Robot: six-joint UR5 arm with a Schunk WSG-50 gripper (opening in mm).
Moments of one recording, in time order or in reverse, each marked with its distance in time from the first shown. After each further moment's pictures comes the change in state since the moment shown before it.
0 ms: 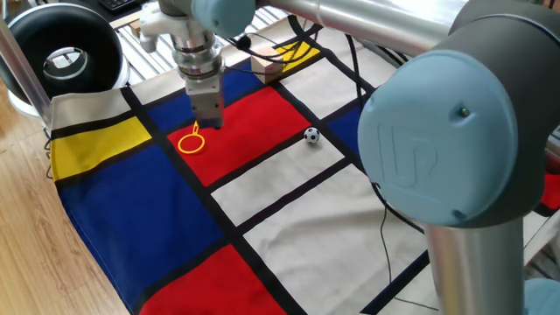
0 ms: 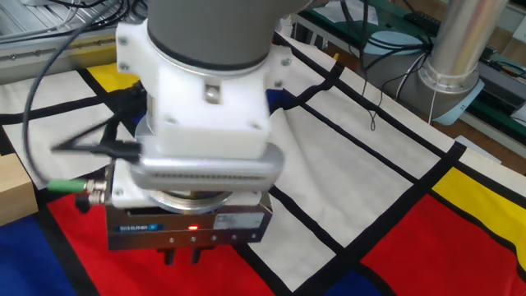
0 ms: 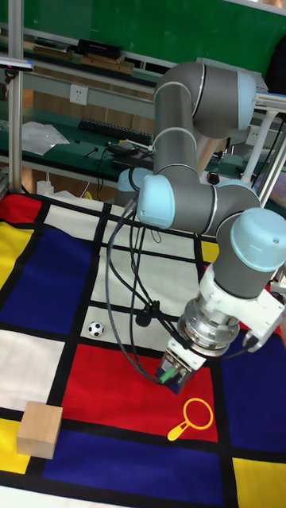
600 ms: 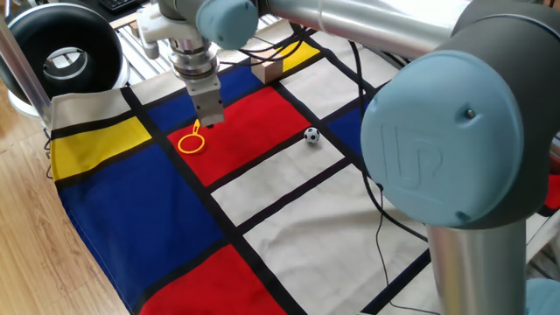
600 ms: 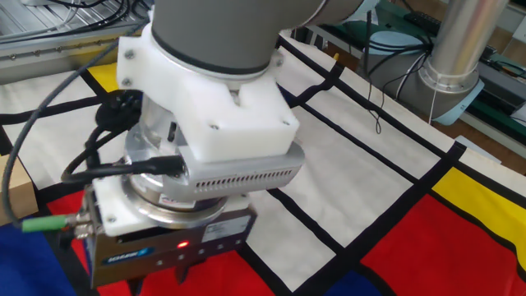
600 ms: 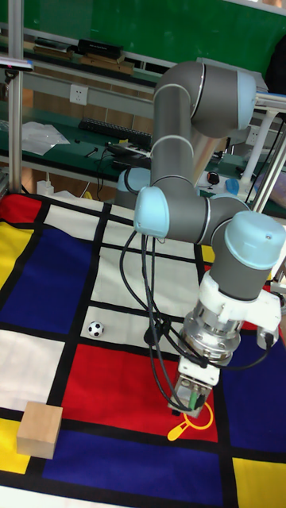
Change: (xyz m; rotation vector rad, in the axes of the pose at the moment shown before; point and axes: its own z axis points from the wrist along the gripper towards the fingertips) arm -0.027 -0.032 0.008 0.116 -0.091 -0.264
